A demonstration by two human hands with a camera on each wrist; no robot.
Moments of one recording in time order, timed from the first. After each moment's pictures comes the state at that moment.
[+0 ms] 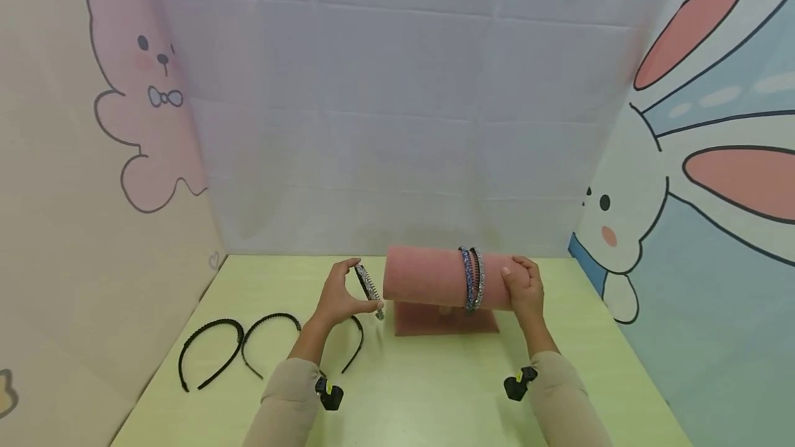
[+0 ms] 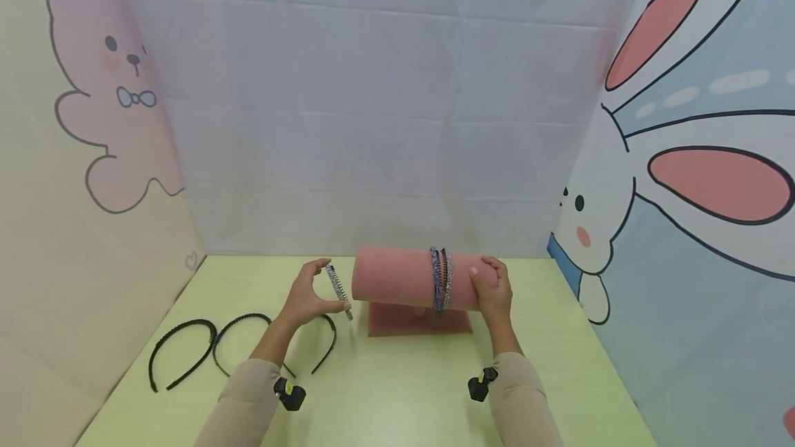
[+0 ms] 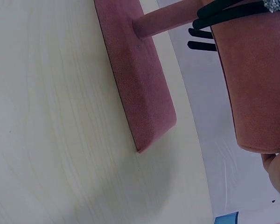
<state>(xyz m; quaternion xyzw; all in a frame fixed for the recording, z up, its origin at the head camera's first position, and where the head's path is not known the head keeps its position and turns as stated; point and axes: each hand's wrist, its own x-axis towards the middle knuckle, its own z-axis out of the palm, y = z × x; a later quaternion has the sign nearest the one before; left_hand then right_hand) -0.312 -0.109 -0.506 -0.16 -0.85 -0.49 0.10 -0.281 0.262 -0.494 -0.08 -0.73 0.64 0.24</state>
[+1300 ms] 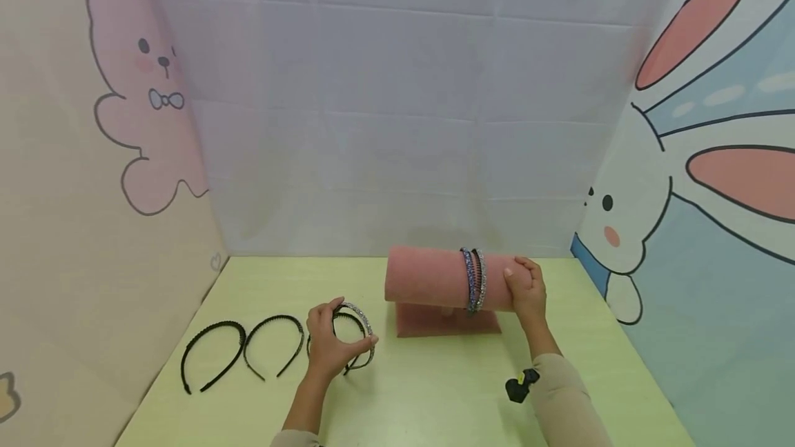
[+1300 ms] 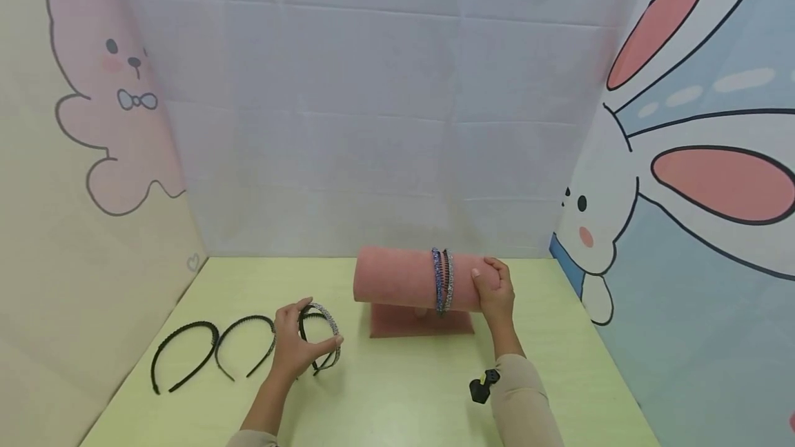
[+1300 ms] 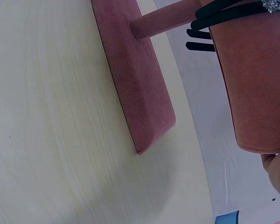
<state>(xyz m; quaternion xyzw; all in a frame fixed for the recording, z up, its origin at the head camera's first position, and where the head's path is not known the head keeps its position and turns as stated) -0.236 -0.112 -0.537 -0.05 -0.84 -0.50 0.18 -0.292 0.268 -0.512 -0.08 -0.73 0.63 0.26</state>
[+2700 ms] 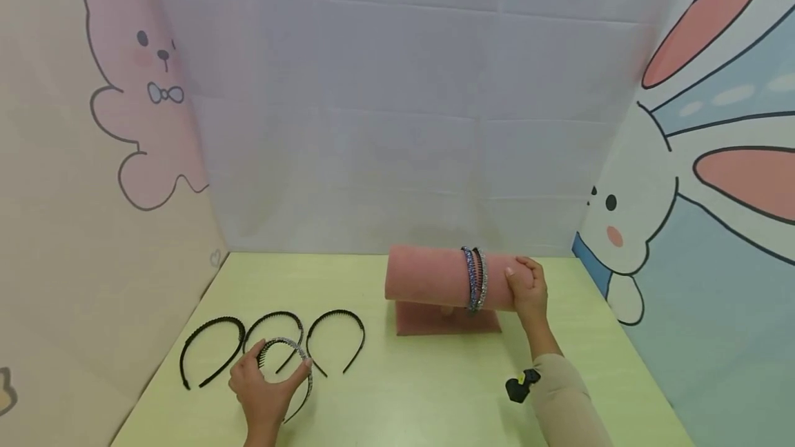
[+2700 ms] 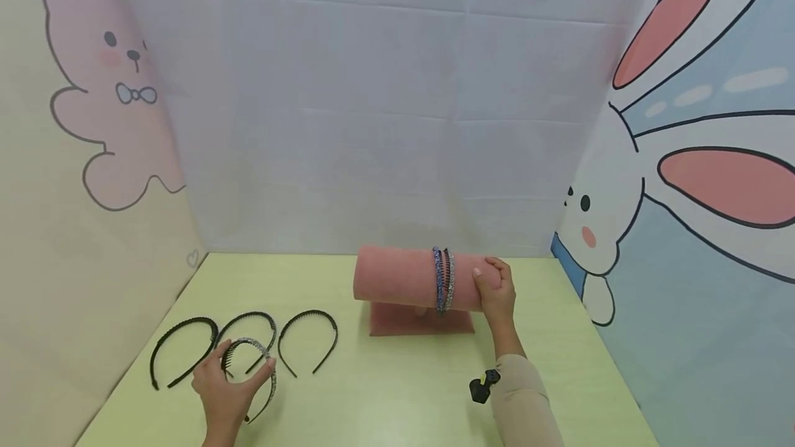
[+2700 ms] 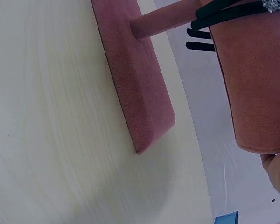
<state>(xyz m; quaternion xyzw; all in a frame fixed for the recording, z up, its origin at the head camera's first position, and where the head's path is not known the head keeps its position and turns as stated) -0.176 -0.184 -0.559 0.16 -0.83 -0.45 0.29 -0.292 0.267 -0.510 -0.08 -0.72 0.64 0.25</state>
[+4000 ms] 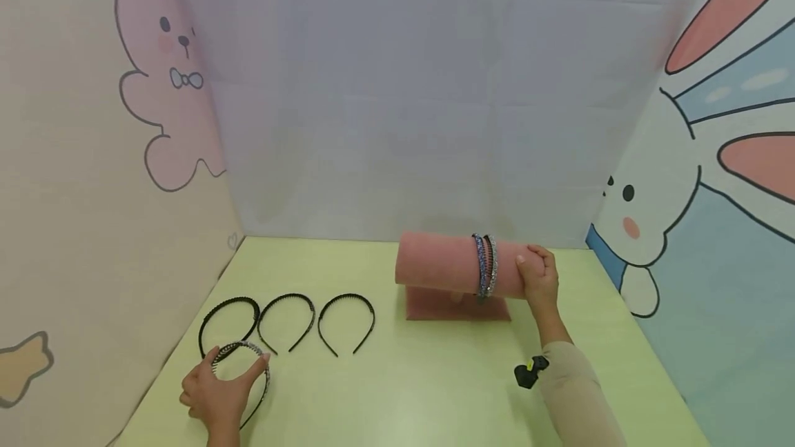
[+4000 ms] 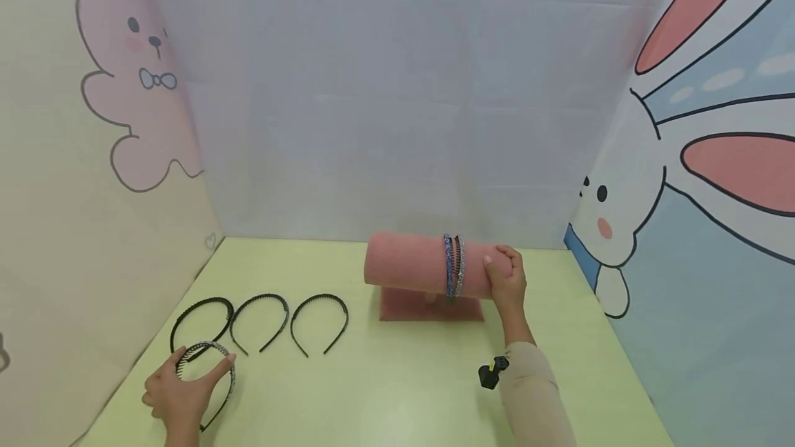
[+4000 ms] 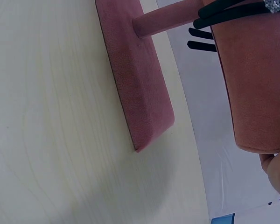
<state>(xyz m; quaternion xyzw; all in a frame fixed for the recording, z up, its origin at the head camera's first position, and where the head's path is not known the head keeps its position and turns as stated) -0.143 -0.258 -0.558 0.34 -0.83 -0.40 0.21 -0.272 0.253 -0.482 -0.08 -0.72 0.64 0.25</state>
